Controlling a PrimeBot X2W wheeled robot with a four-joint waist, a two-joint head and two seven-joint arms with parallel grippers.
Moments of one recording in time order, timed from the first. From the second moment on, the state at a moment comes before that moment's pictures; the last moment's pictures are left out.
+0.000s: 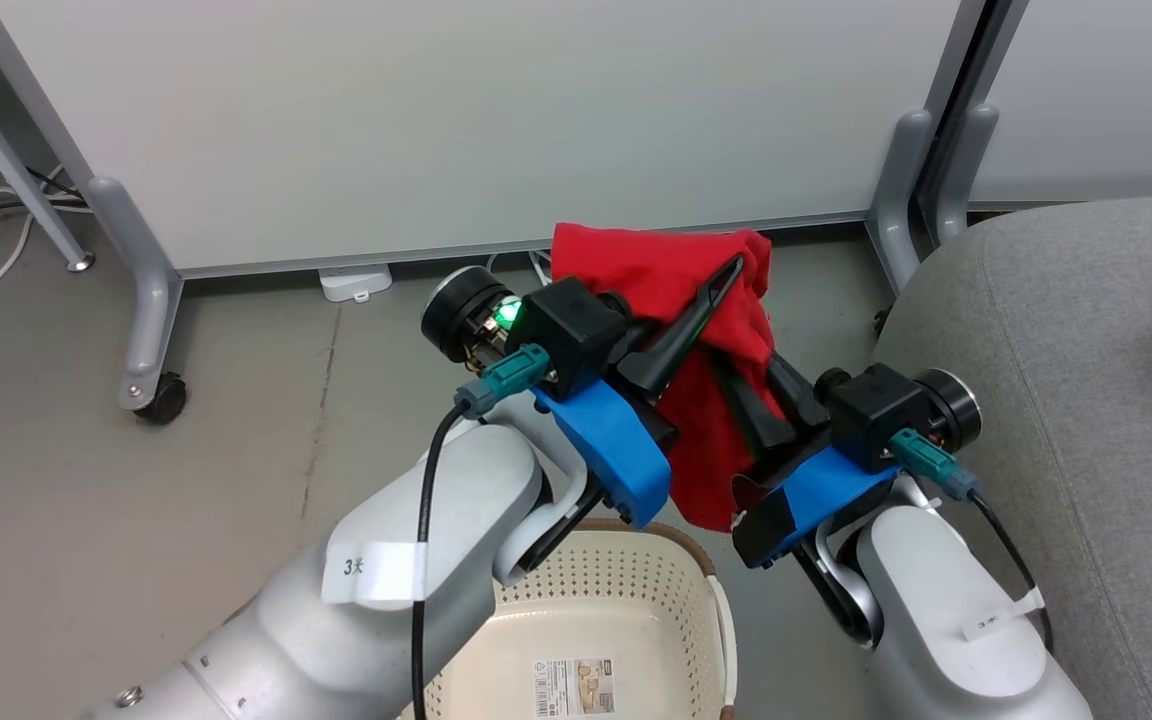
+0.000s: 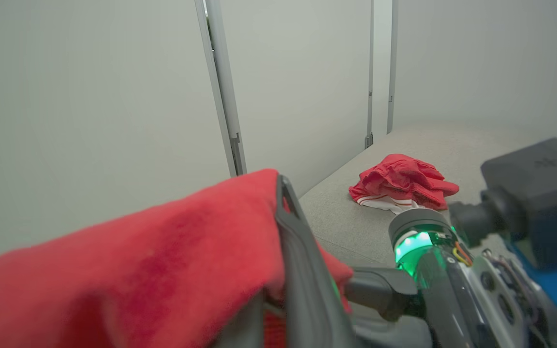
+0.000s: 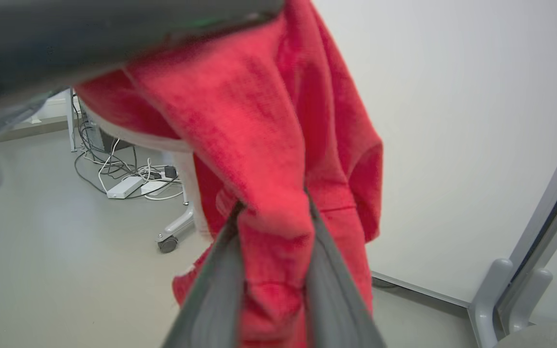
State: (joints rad) left arm -0.83 0.15 -1.01 0.43 -0.69 -0.10 -0.22; right arm -0.50 -0.05 0.35 0.47 0.13 0.13 -0.26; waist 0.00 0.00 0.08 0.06
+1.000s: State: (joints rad) left arm -0.84 0.15 -1.02 0.46 -0.71 -0.09 -0.23; right arm -0.51 -0.05 0.36 0.48 0.15 0.13 -0.26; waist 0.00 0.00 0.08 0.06
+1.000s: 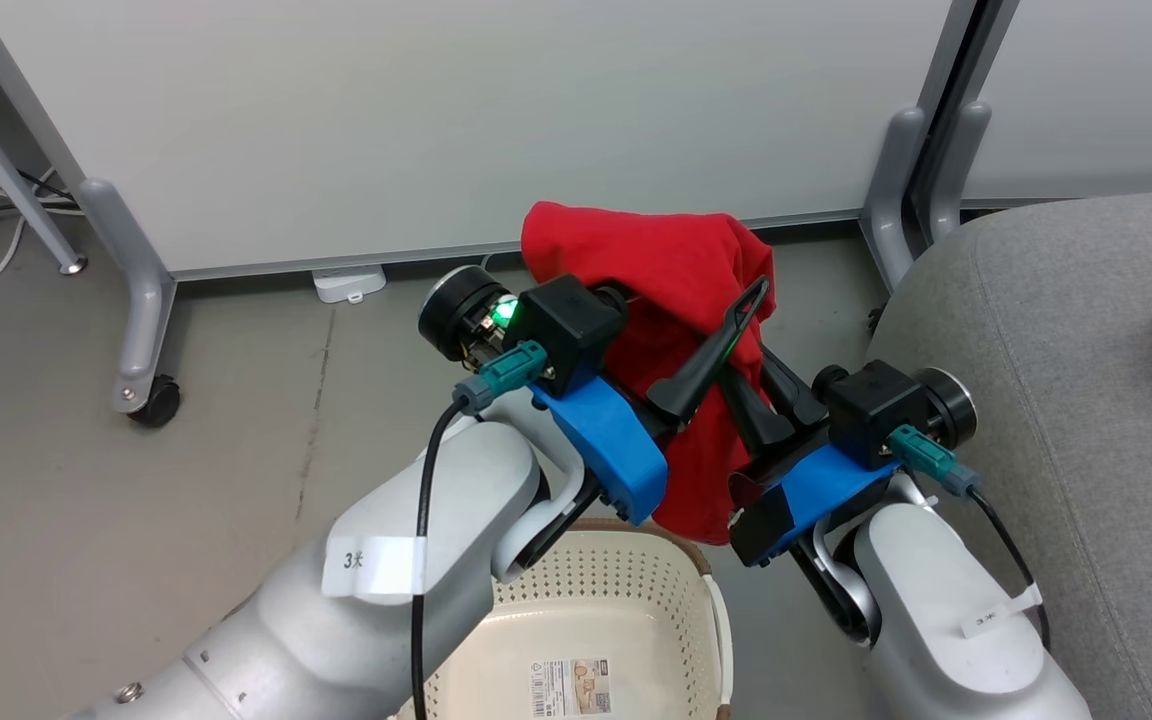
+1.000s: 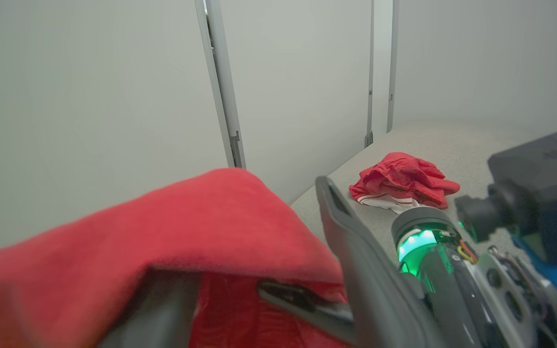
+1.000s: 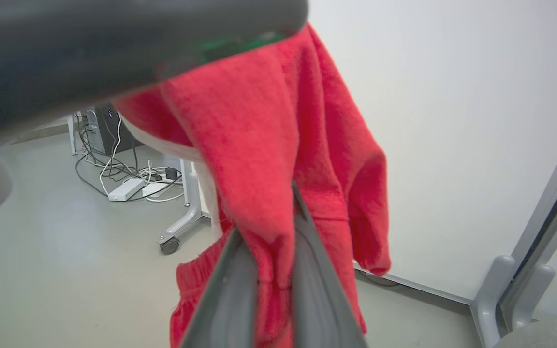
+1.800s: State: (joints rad) left arm -0.82 0.19 -1.03 0.43 -0.69 -0.05 -0.25; right arm -0.53 -0.05 0.25 0.44 0.17 0.13 -0.26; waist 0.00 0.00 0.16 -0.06
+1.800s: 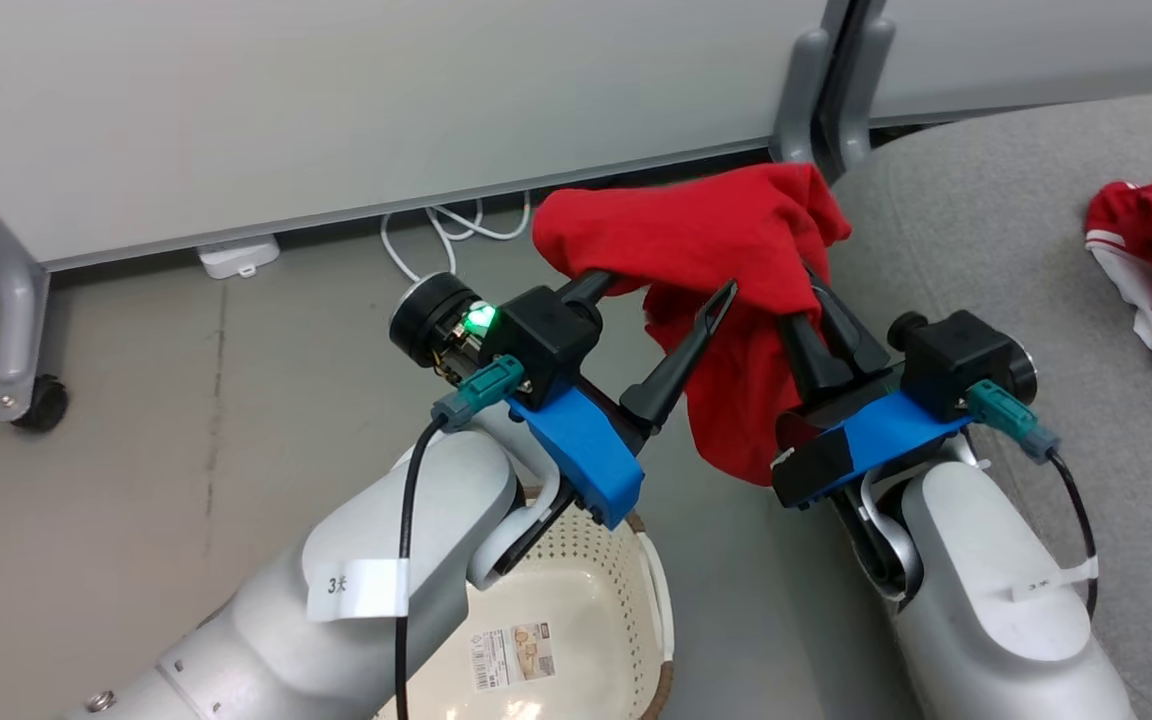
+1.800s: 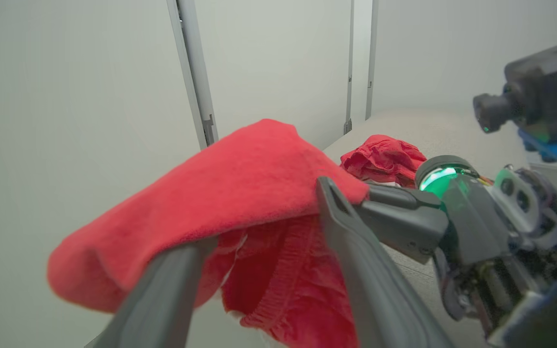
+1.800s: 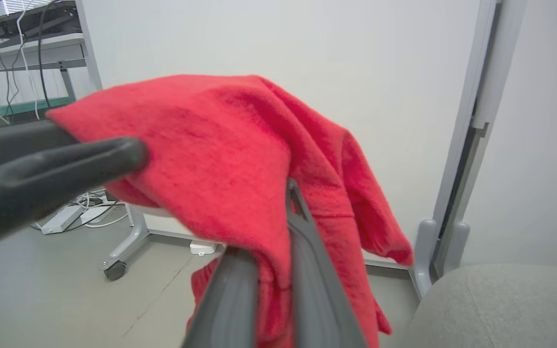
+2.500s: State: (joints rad) left arm -0.82 0.26 -1.07 0.35 -0.64 -0.02 -0.24; right arm -0.53 -0.05 0.02 0.32 0.16 0.13 -0.26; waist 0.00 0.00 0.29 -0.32
